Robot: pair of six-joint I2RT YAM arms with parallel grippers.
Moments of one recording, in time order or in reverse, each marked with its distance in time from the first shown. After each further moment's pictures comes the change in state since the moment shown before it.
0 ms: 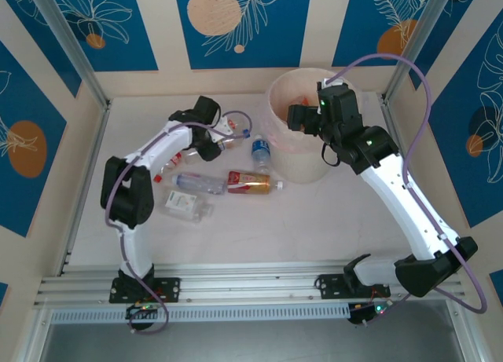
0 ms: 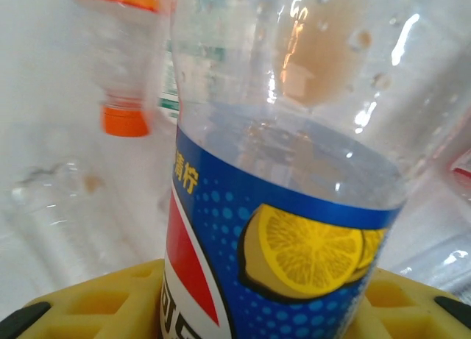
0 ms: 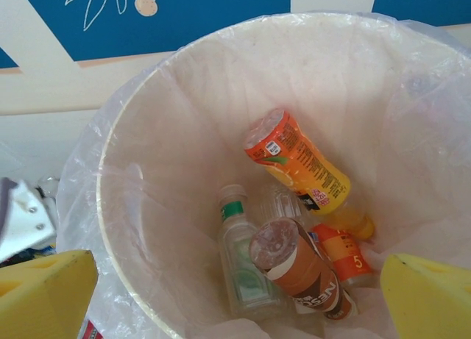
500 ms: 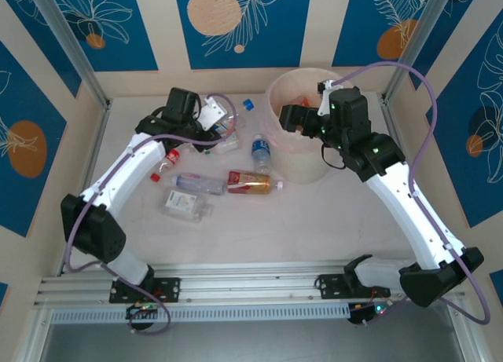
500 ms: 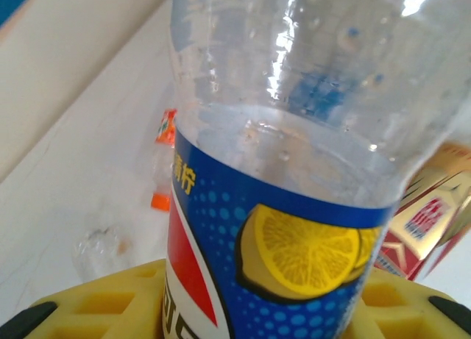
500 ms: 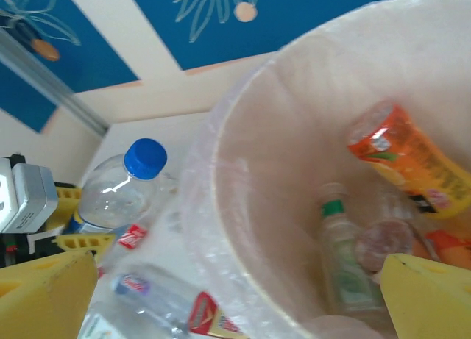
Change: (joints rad) left arm -0.001 -0.349 -0.132 0.150 0.229 -0.132; right arm -0.038 -0.069 -0.083 0.142 -0.314 0.105
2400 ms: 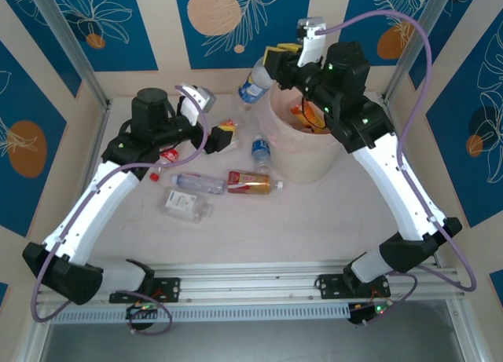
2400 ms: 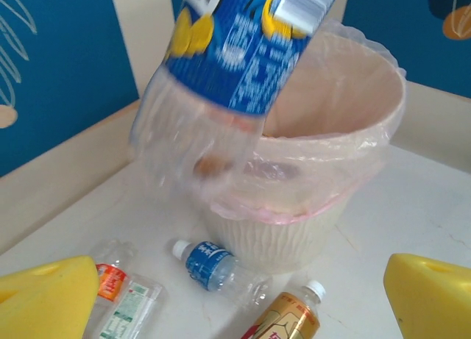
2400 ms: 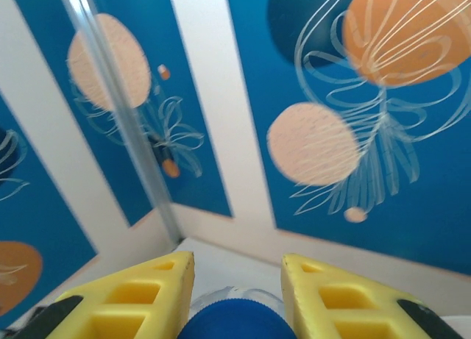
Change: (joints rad) left arm -0.027 -0.292 -0.101 0.248 0.284 -0.293; right arm 0.100 0.260 0.472 0.225 0.006 -0.264
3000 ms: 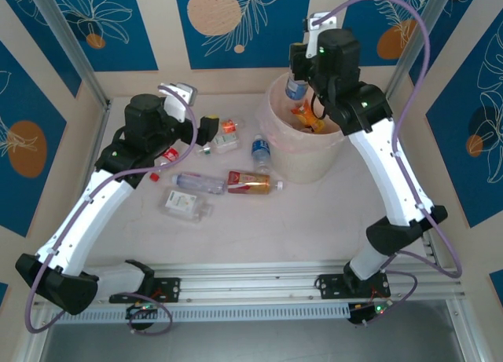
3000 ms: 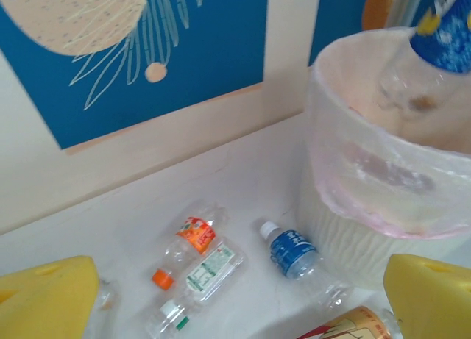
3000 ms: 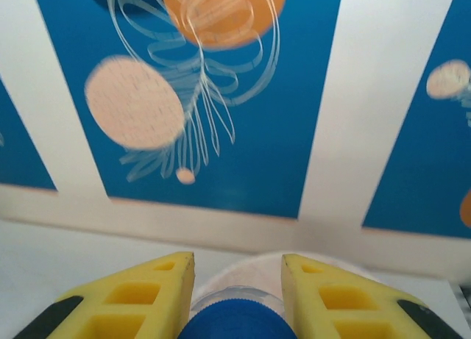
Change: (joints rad) left arm -0.001 -0.057 -0.042 -0.009 -0.370 -0.127; right arm -0.037 0.156 0.230 -0.330 0.386 -0.131
